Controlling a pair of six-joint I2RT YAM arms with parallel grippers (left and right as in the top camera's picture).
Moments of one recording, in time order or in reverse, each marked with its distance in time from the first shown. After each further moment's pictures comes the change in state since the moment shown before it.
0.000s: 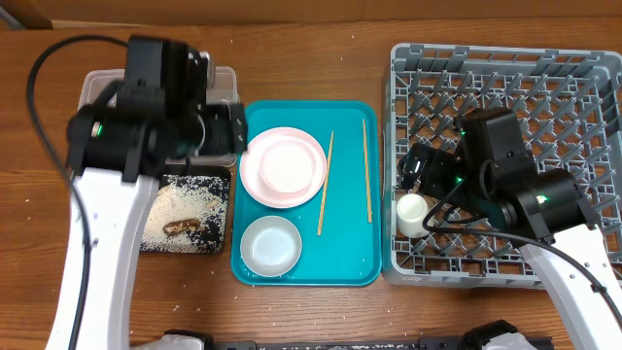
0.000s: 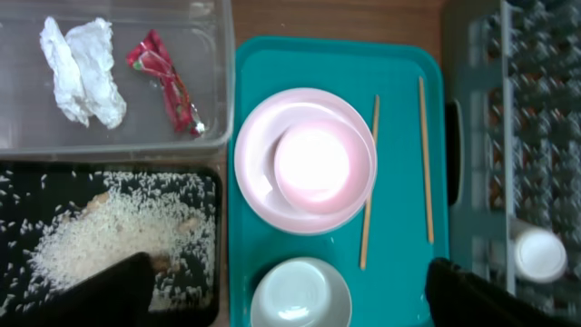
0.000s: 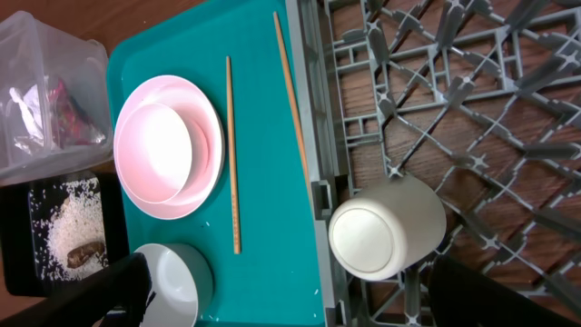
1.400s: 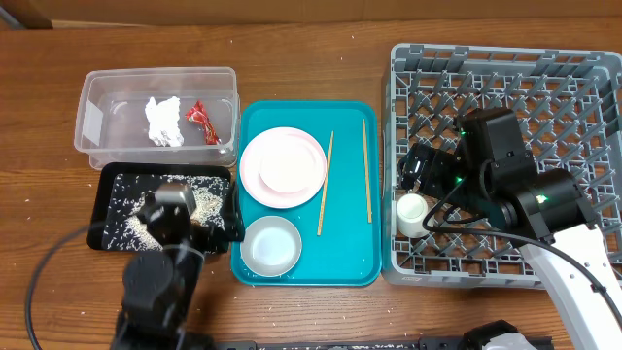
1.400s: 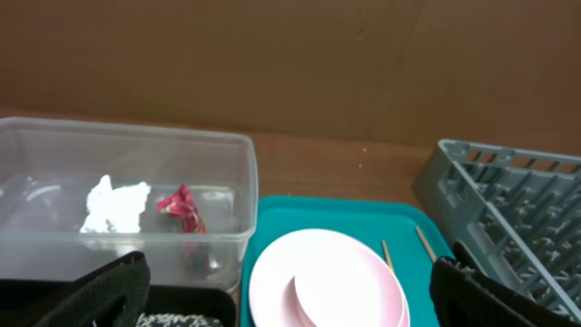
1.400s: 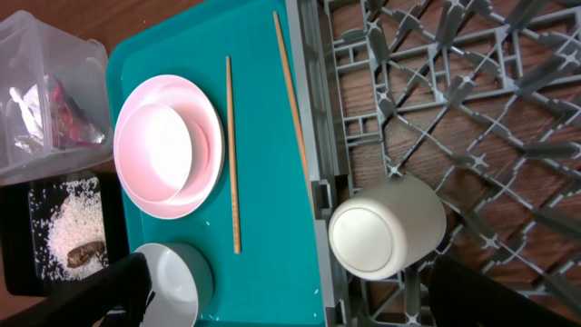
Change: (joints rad) left arm -0.021 -1.089 -1.331 1.101 -0.136 0.016; right arm 0.000 0.000 0.000 0.001 0.000 0.000
